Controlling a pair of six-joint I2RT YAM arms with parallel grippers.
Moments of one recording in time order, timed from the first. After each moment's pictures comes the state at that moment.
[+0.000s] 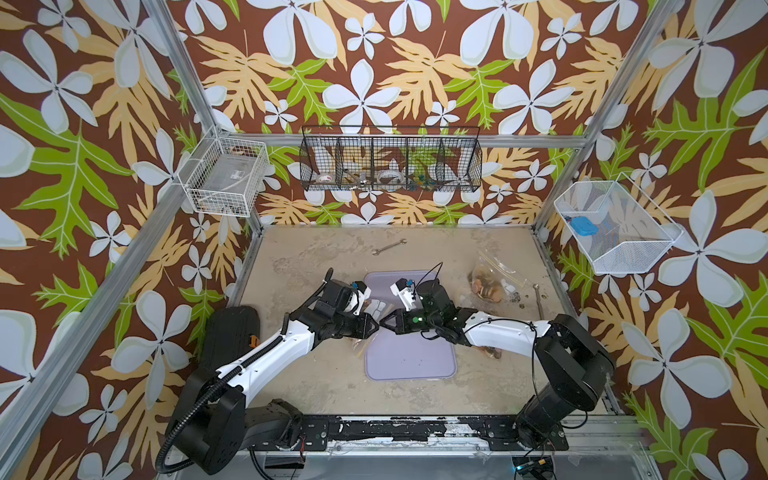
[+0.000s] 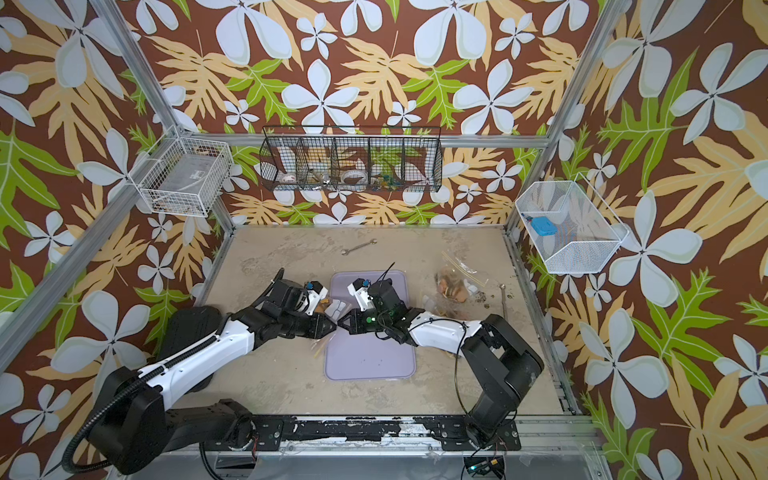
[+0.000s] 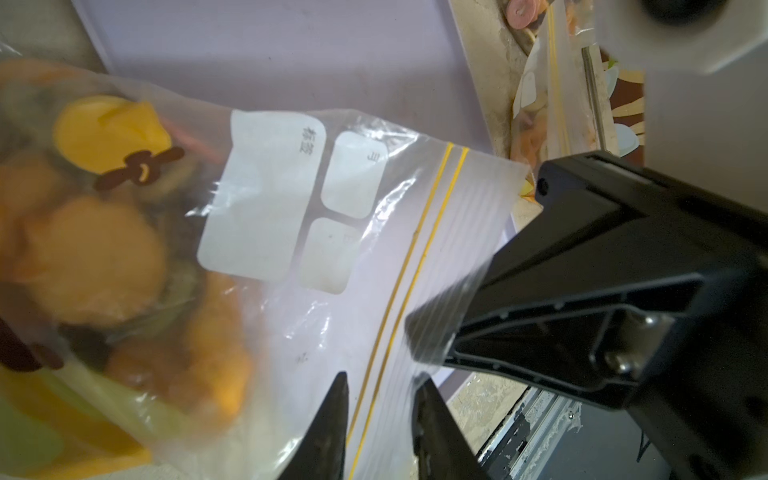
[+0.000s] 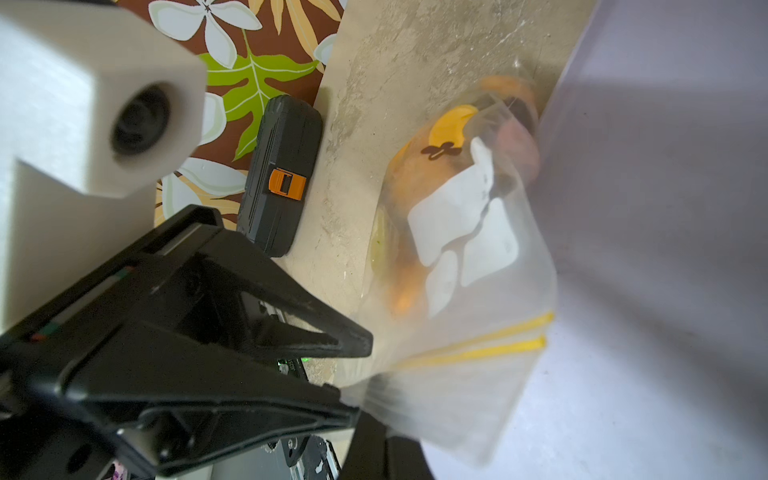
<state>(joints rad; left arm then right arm) -0.49 1.27 0.77 -0.42 0.42 -0.38 0.75 1.66 0.88 0.19 -0.54 0.69</state>
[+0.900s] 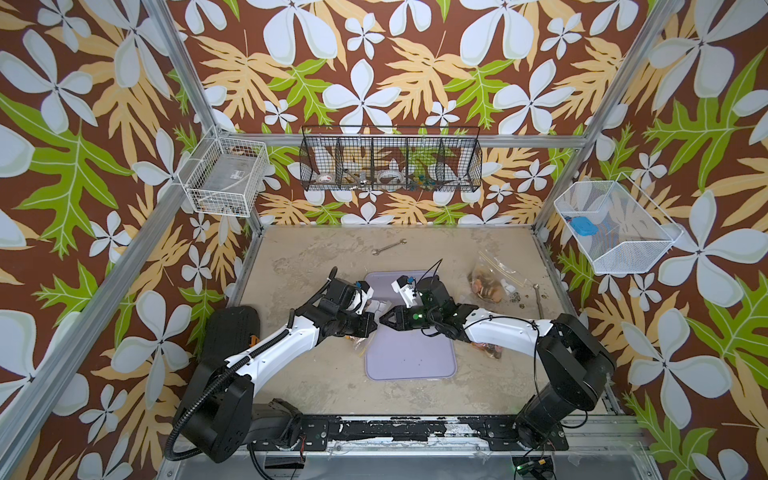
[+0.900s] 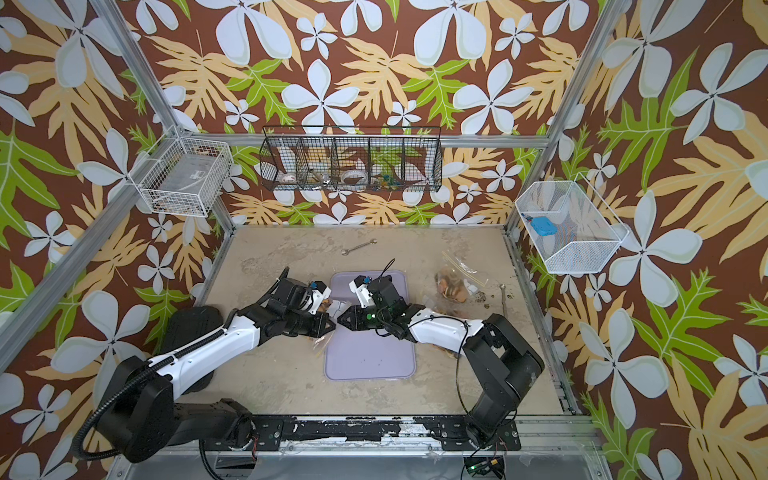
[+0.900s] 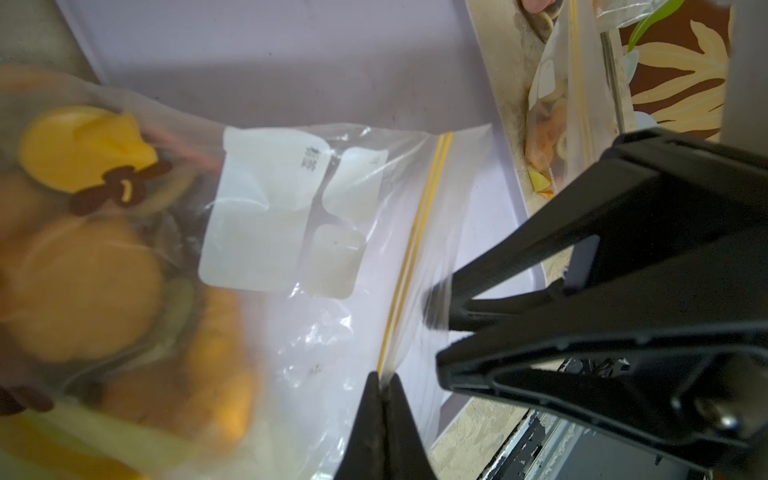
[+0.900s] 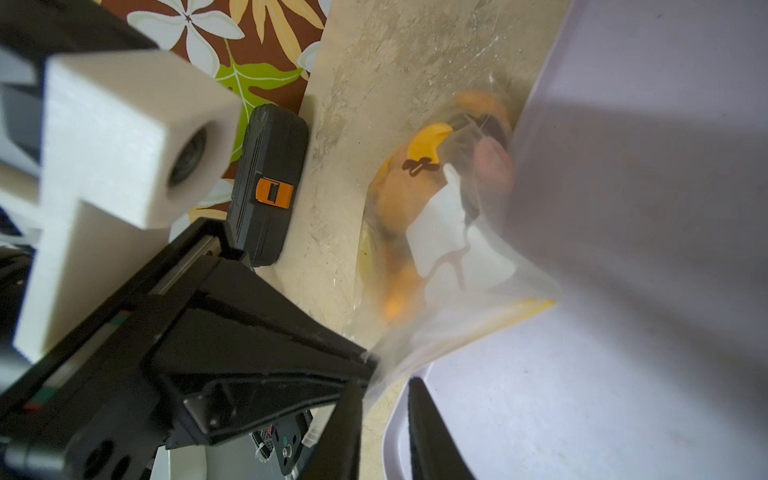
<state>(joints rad) -0.49 1.32 0.79 -0.42 0.41 -0.35 0.74 1.66 0.93 0.12 -0.51 0.68</state>
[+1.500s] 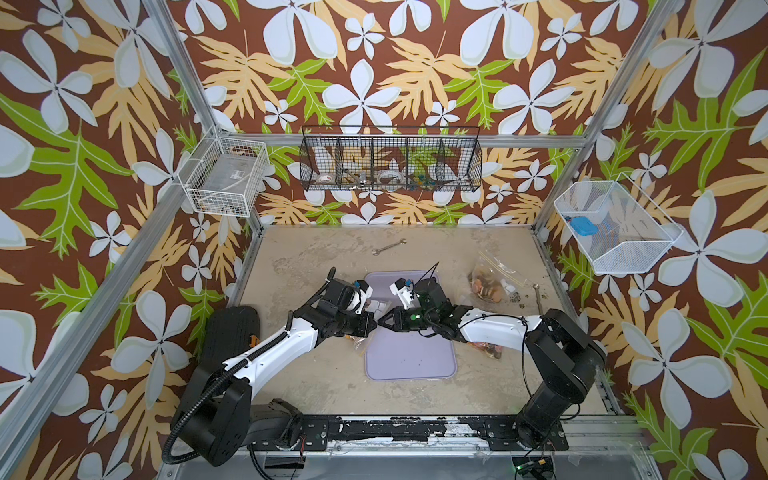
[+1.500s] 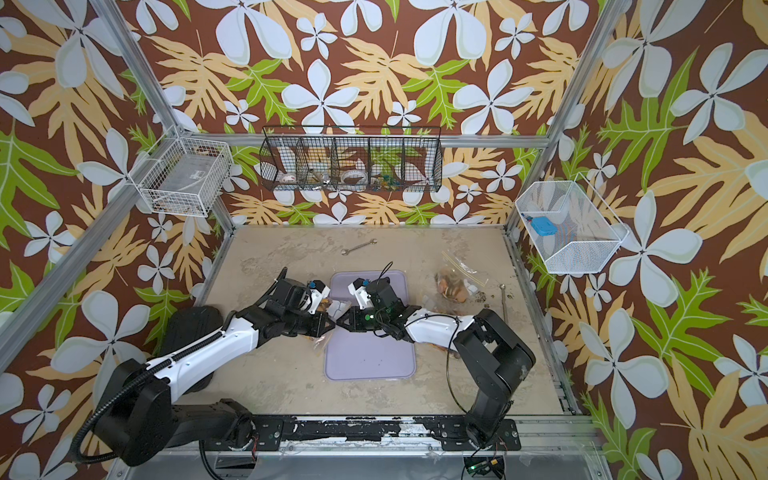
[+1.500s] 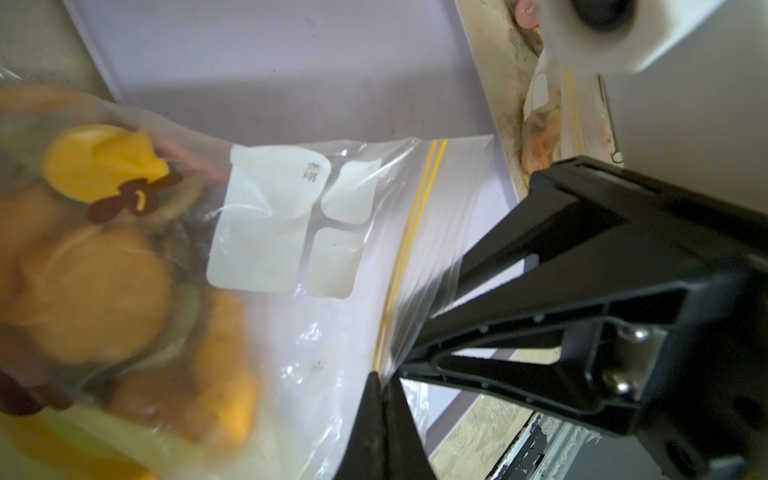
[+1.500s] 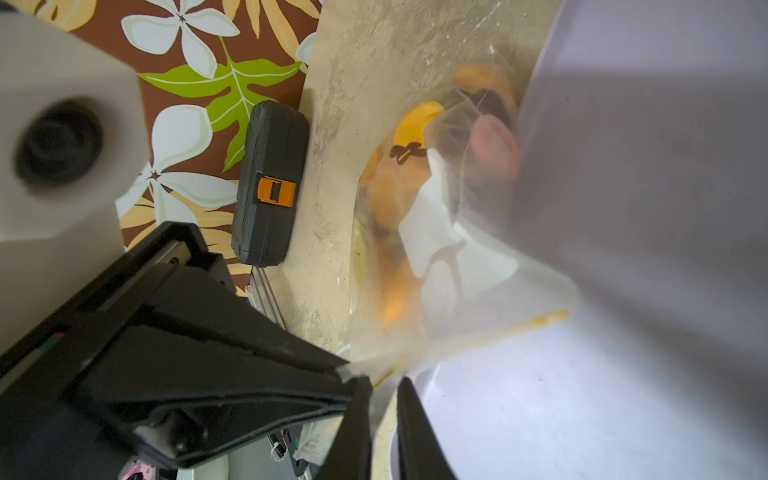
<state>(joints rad) -0.49 1.30 0.78 -0.39 0.40 -0.36 0.74 1.72 0.92 0.19 -0.55 0.74</state>
